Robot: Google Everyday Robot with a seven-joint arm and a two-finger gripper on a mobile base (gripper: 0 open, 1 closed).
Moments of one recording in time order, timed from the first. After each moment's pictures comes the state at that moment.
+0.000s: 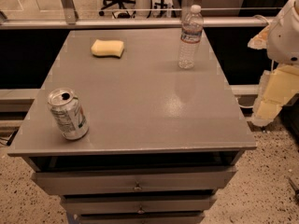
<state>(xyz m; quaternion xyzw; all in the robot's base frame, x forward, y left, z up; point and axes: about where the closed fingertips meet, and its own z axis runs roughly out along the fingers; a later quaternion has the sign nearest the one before) 0.438 -0.217 0.976 -0.60 0.78 -0.03 0.16</state>
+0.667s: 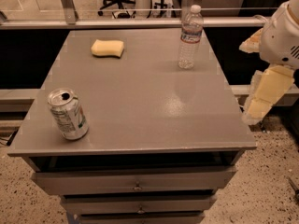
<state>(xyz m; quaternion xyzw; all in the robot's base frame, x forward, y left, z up) 0.446 -0.205 0.967 -0.60 0.78 0.01 0.18</state>
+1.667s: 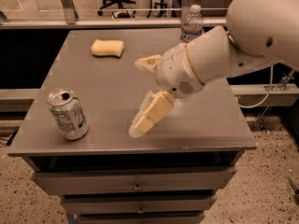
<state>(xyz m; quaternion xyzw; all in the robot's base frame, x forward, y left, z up) 0.459 0.020 0.925 -0.64 0.63 0.26 0.36</state>
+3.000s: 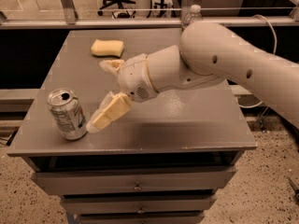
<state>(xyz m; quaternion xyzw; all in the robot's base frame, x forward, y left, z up) 0.485 0.111 0.911 -0.61 0.58 0.34 0.43</state>
